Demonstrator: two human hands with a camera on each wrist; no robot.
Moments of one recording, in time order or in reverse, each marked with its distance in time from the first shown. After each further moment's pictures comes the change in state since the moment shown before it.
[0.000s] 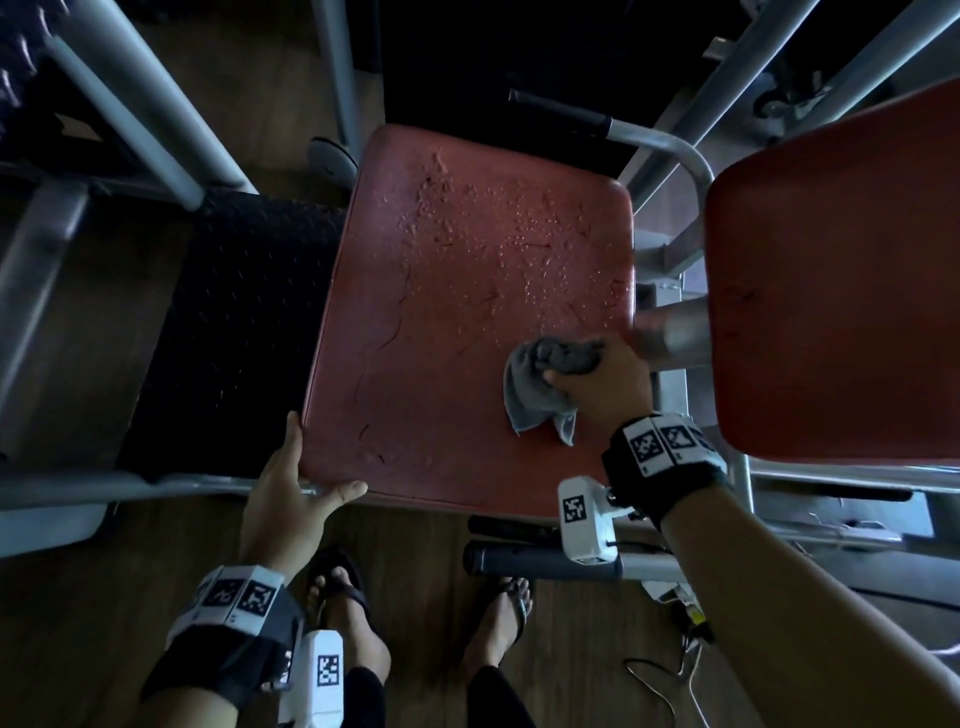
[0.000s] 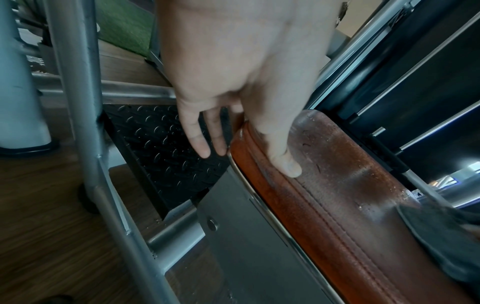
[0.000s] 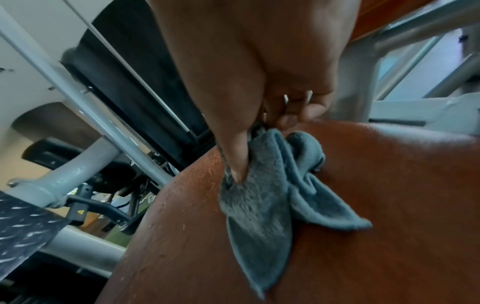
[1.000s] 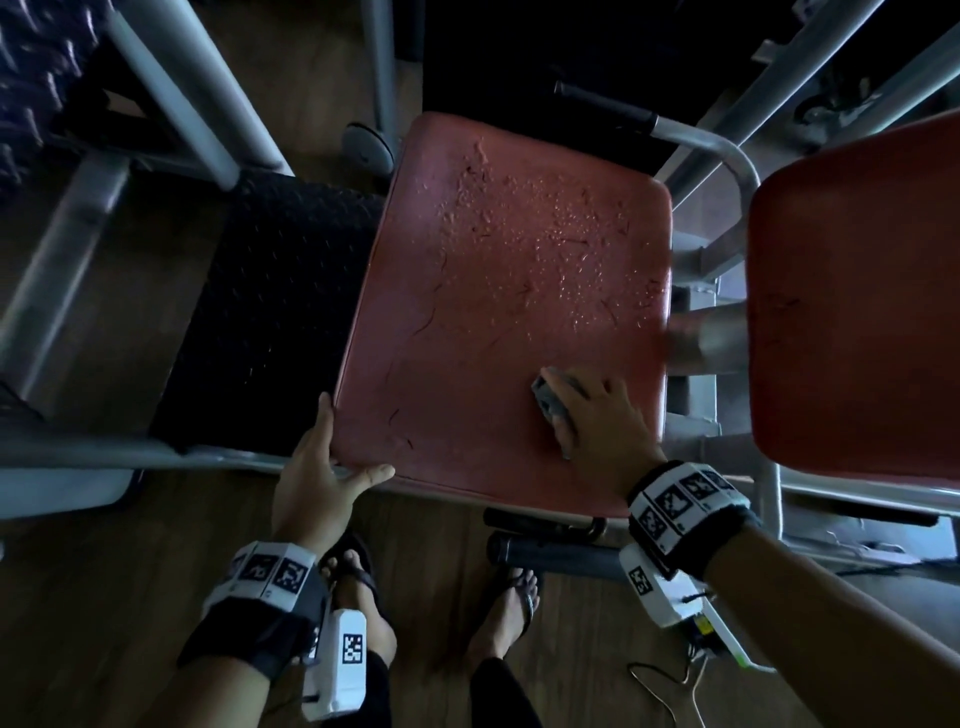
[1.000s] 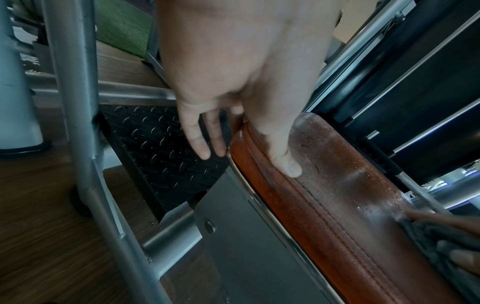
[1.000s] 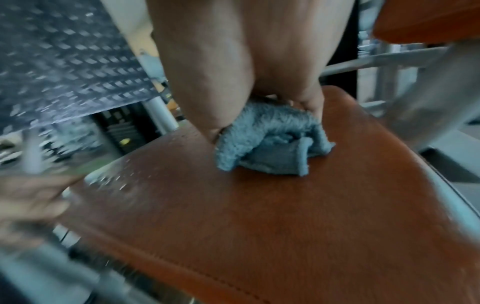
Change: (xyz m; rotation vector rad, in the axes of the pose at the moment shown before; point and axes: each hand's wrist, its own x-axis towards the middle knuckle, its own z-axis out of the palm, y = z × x) left_hand -0.002 0.000 0.002 -0.043 0.009 -0.005; right_hand -0.036 0.019 0.027 -0.586 -0.265 -0.555
